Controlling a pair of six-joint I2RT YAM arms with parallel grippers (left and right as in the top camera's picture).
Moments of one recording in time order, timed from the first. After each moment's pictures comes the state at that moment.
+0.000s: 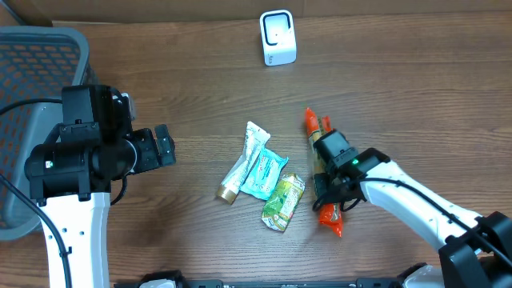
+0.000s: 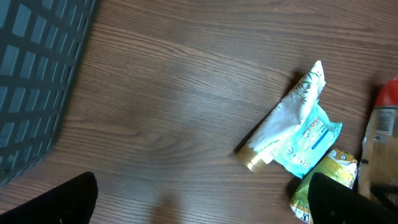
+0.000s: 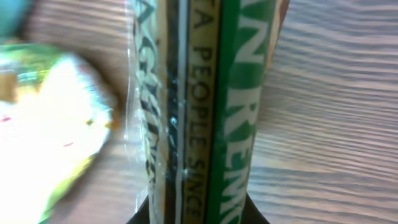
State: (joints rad) left arm 0.10 1.24 1.49 -1.39 0.04 -0.19; right arm 0.54 1.55 0.87 -0.76 -0.11 0.38
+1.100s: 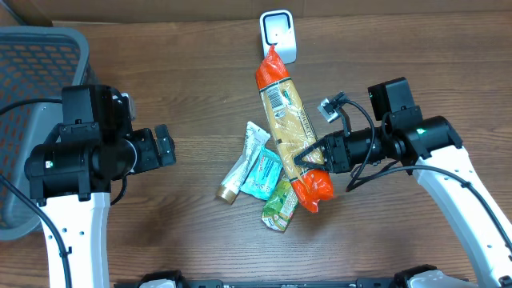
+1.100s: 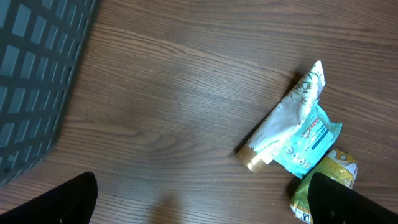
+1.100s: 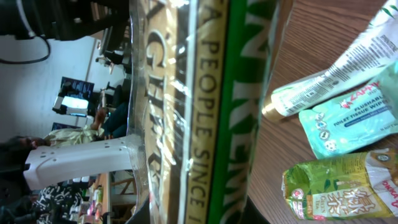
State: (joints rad) left arm 0.10 1.24 1.49 -1.39 0.04 -0.19; right arm 0.28 1.40 1.16 -0.88 -1.12 0.02
